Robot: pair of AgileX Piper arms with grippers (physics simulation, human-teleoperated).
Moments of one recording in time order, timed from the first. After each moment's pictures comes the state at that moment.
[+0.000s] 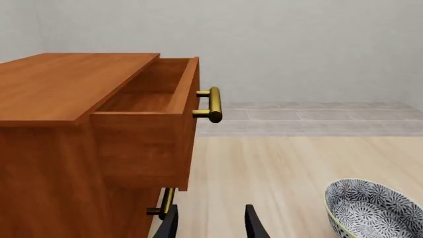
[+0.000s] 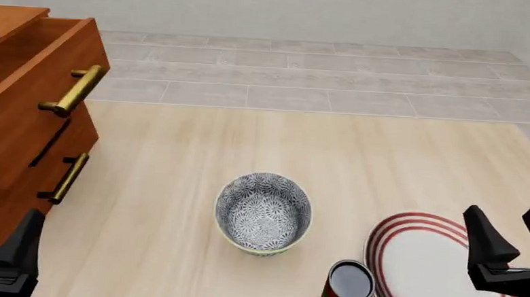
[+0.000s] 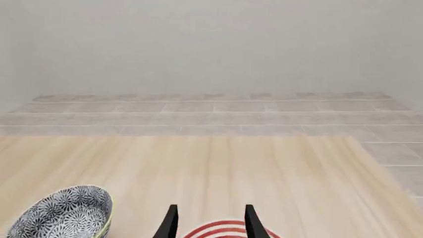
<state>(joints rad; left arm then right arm) 0.00 0.01 0.00 0.00 0.00 0.05 0.31 -0.08 -0.18 0.03</state>
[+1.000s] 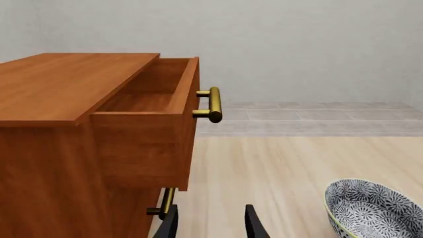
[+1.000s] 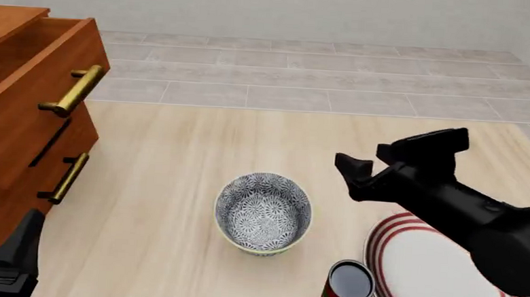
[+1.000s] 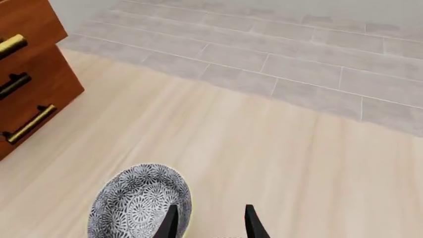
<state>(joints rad) 0.00 0.01 0.00 0.00 0.00 0.45 1.15 -0.55 -0.19 0.06</state>
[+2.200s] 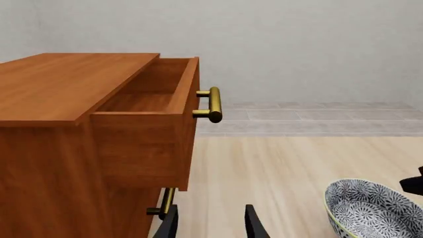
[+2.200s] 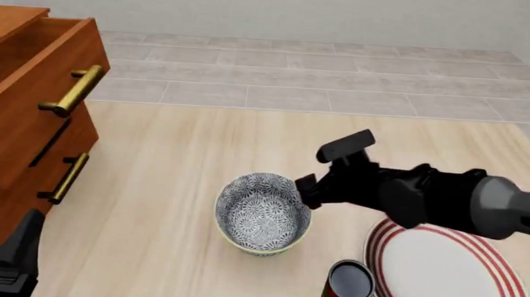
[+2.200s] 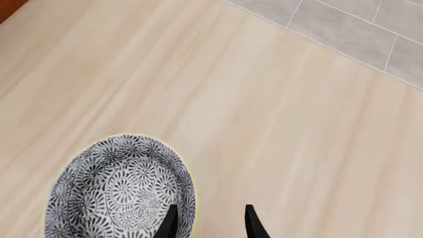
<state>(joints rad) 0.00 0.01 0.00 0.00 0.00 0.50 1.60 -0.81 -0.01 -0.03</state>
